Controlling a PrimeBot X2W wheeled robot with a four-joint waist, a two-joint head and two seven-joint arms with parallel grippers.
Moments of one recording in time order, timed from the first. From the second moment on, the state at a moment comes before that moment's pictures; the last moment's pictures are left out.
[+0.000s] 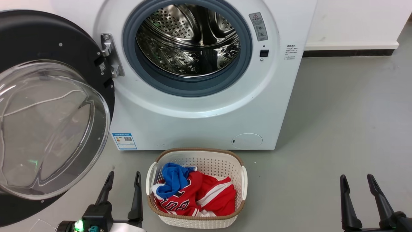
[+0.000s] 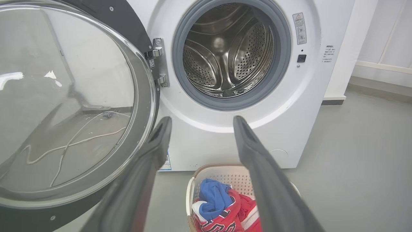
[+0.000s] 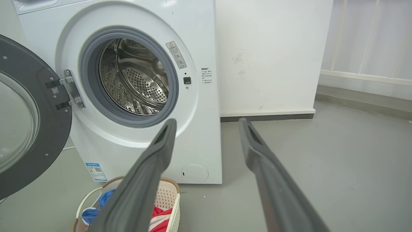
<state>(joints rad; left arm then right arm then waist) 0.08 0.05 -0.01 0.10 -0.04 -0.02 -0.27 0.22 -0.05 -0.08 -0.09 0.13 0.13 -0.26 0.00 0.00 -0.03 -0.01</state>
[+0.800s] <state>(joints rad) 0.09 0.05 -0.02 0.16 -0.08 0.02 -0.25 0.23 -0.05 -0.08 -0.03 0.17 0.13 -0.25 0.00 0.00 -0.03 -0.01</state>
